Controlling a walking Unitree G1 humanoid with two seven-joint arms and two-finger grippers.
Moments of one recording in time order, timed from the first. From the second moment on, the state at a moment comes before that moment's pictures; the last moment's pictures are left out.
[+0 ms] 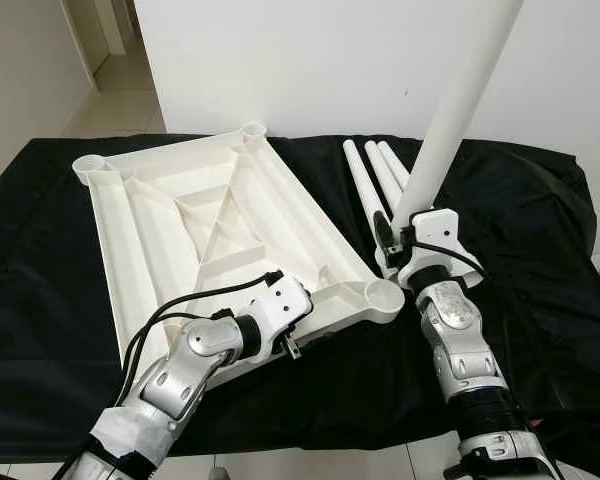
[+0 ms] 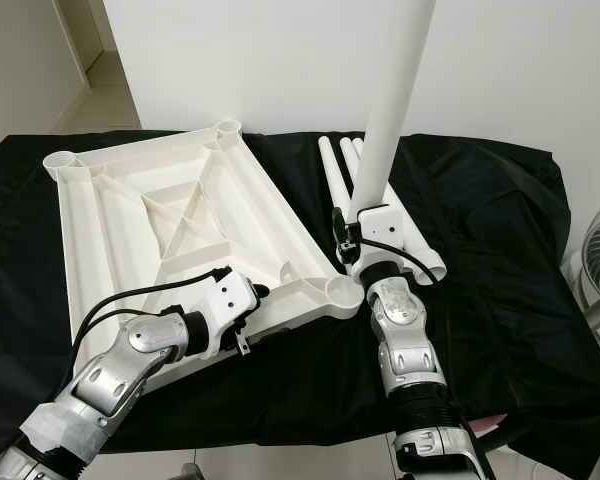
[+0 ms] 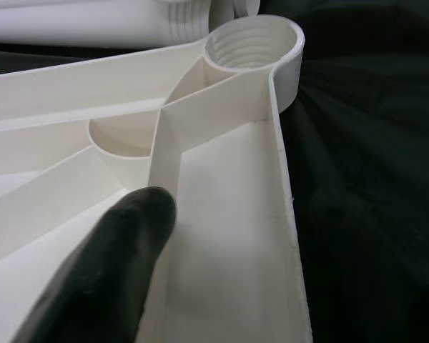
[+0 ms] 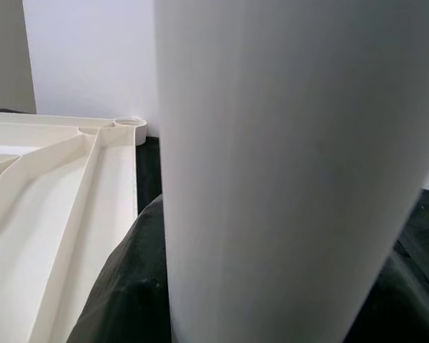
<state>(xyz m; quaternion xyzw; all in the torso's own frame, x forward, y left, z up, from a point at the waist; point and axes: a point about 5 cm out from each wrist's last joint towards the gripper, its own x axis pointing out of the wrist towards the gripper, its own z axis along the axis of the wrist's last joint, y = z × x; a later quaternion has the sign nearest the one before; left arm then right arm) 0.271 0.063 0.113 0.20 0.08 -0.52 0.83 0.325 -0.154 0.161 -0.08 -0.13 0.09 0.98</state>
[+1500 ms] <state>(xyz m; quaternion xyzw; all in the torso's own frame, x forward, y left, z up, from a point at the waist) 0.261 0.122 0.121 0.32 0.16 -0.57 0.73 0.318 -0.158 0.154 -0.08 -0.13 0.08 0.99</state>
